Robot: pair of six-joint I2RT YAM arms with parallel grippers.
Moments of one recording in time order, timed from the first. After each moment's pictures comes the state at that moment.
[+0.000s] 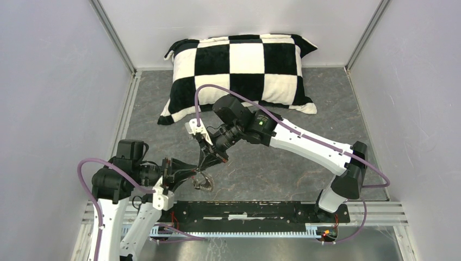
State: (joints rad) left arm -0.12 0.60 1.03 -1.46 1.24 1.88; right arm 1.08 1.66 1.67 -0.65 -0.89 -0.32
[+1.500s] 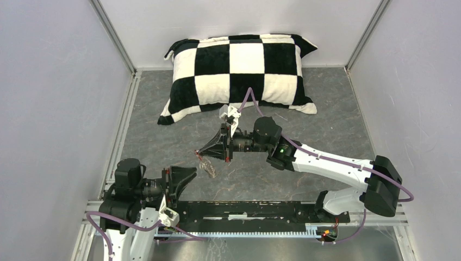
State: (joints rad) left arm -0.10 0.23 0.76 -1.14 1.21 1.89; right arm 1.07 1.35 0.99 0.40 -0.50 0.36
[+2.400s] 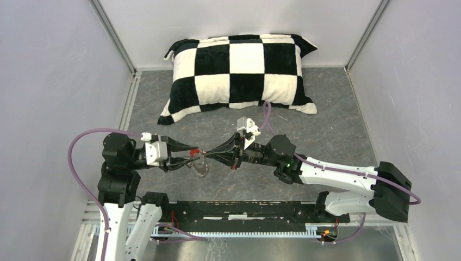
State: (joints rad) left arm -0.08 0.51 0.89 -0.51 1.27 0.38; right arm 1.13 1.24 0.76 0.72 -0.33 0.28
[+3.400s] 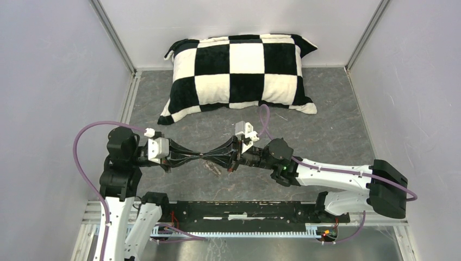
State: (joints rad) left arm -0.08 0.56 0.89 -0.57 1.35 0.40; right arm 1.18 1.27 0.75 0.82 -0.28 0.24
